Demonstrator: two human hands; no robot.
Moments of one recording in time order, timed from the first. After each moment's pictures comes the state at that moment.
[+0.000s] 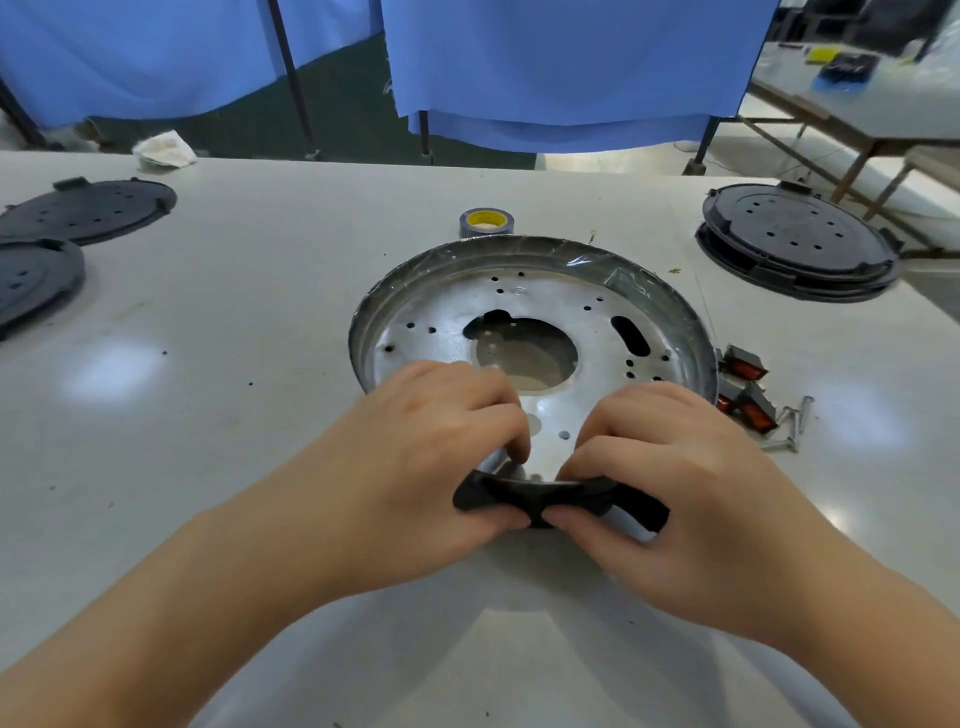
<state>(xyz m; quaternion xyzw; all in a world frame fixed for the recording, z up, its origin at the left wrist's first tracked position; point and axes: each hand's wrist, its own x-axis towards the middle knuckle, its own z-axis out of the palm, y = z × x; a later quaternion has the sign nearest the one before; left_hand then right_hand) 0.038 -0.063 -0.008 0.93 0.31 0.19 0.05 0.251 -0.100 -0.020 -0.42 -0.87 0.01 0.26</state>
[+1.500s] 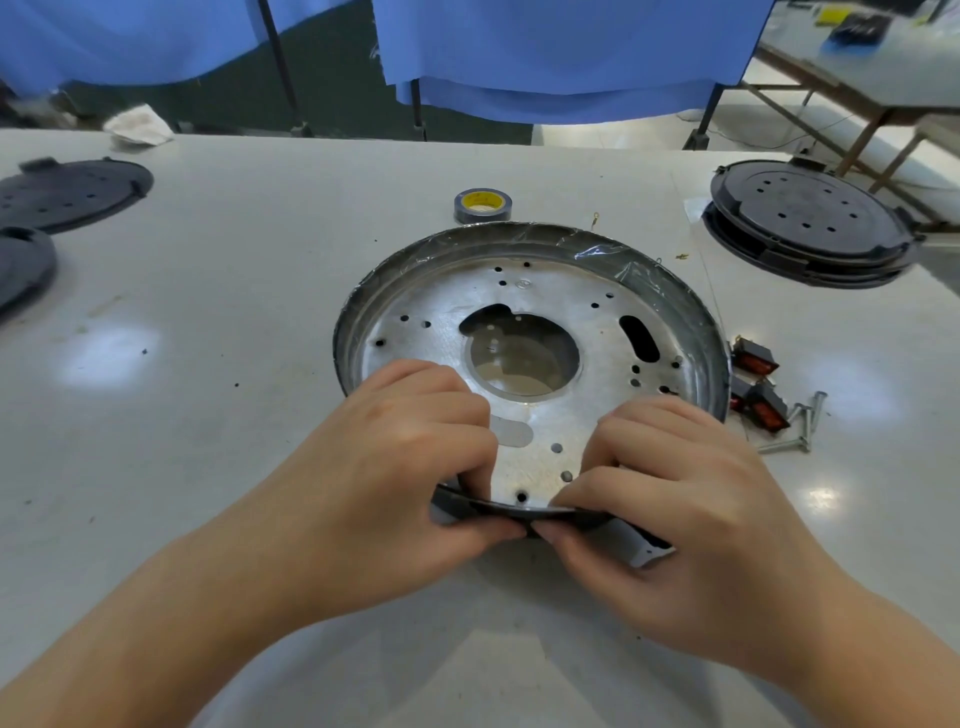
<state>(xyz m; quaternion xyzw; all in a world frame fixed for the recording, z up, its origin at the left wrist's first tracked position) 0.029 -0.055 -0.016 0.92 0.30 0.25 0.06 0.243 -0.097 -0.031 -0.41 -0.86 -0.02 0.31</state>
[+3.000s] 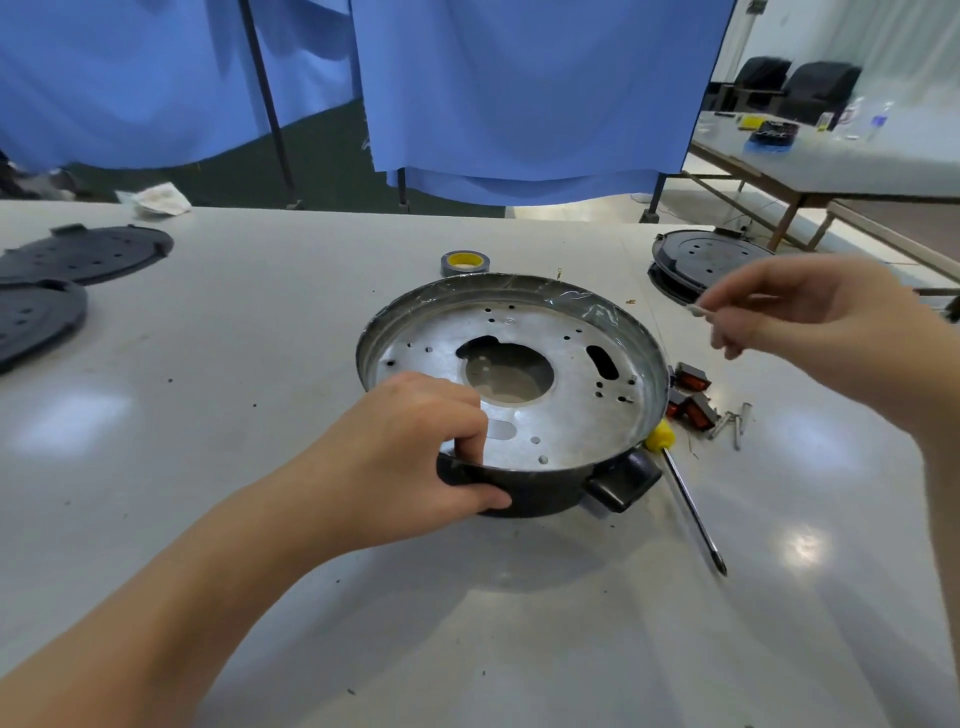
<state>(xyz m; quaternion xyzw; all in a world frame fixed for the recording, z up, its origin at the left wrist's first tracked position) 0.030 -0.056 -0.017 0.91 0.29 0.28 0.11 0.327 -0.089 0.058 -0.57 -0.69 0.24 0.38</state>
